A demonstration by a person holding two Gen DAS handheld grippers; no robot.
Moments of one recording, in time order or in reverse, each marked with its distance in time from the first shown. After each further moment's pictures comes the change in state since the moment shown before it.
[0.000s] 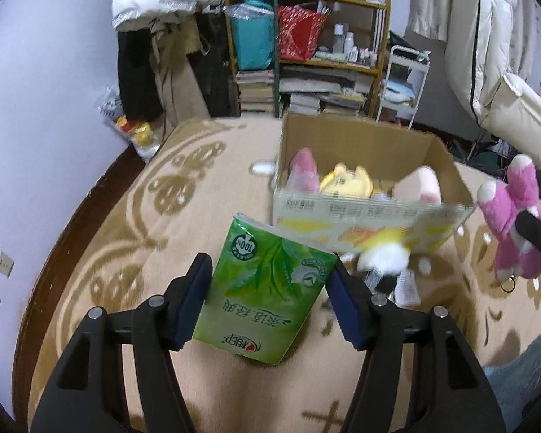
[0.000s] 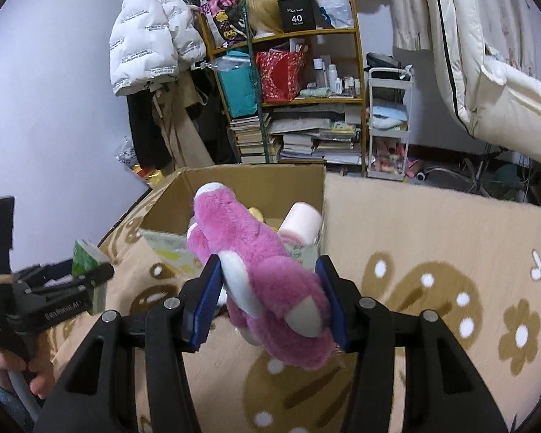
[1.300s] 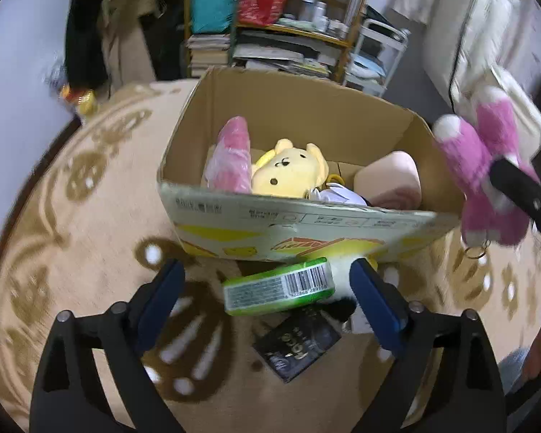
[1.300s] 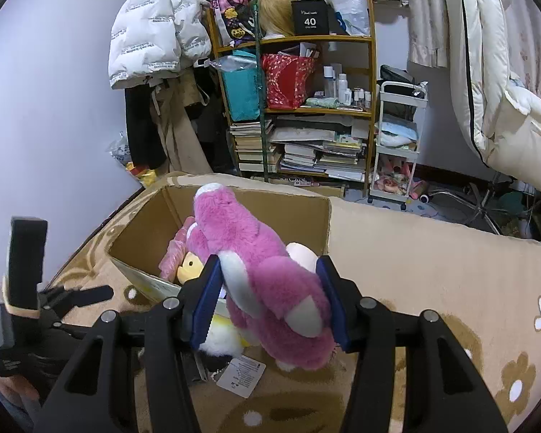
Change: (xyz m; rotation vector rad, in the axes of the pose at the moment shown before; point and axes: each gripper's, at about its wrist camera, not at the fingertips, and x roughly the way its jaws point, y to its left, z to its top) left arm 0.086 -0.039 0.003 -0.068 0.140 -0.198; right arm 0.053 0.002 0.033 -0.076 -0.009 -0.008
